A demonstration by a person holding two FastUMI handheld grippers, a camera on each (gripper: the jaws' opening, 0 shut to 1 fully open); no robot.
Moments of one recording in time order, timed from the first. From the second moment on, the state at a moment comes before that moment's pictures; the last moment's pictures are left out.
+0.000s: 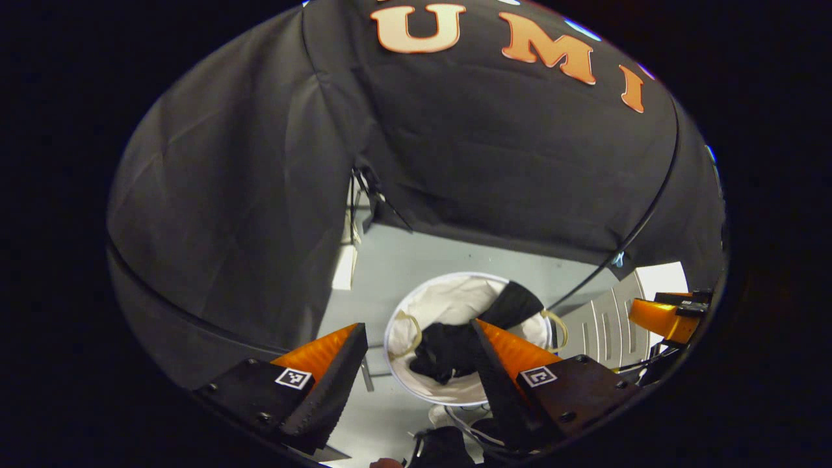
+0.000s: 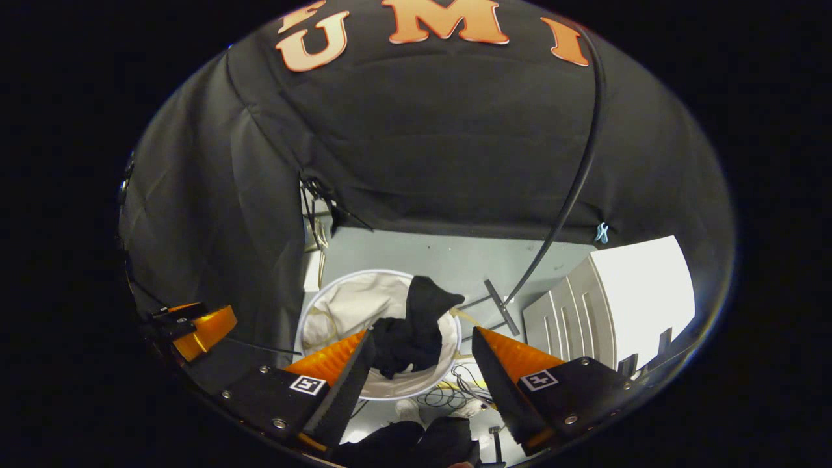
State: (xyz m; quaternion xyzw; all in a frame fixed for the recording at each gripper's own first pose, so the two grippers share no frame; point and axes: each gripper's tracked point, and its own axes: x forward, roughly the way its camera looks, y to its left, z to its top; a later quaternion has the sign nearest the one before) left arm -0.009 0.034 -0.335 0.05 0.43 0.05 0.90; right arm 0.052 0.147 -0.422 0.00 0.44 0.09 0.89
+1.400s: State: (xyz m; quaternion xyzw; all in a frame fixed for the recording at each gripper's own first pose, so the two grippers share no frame) left arm 0.020 0.037 0.090 0.04 0.02 0.03 1.00; right arm -0.007 0.105 0.022 -0.02 0.00 0.06 1.00
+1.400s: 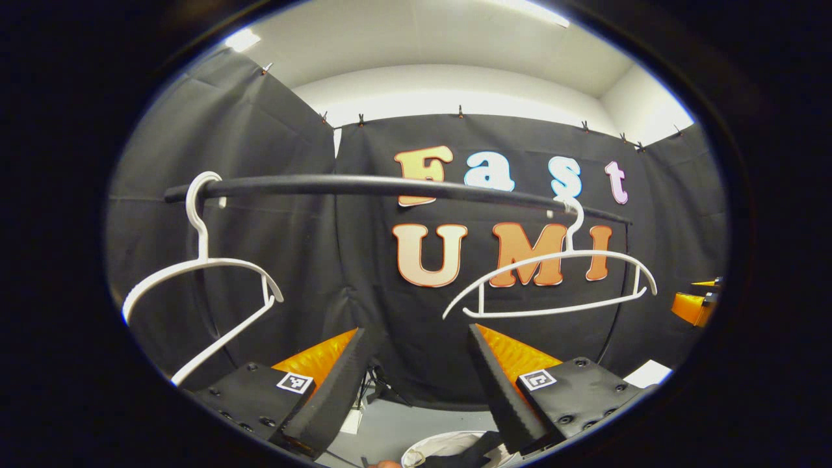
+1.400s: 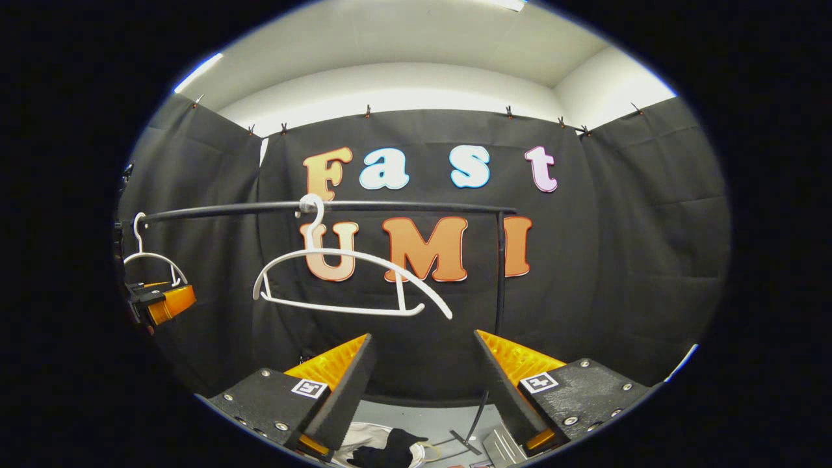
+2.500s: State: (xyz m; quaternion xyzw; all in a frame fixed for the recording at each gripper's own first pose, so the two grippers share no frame) left arm 0.018 0.042 0.125 0.04 -0.02 0.08 1.00; right arm 0.008 0.088 0.037 -0.02 -0.02 0.08 1.00
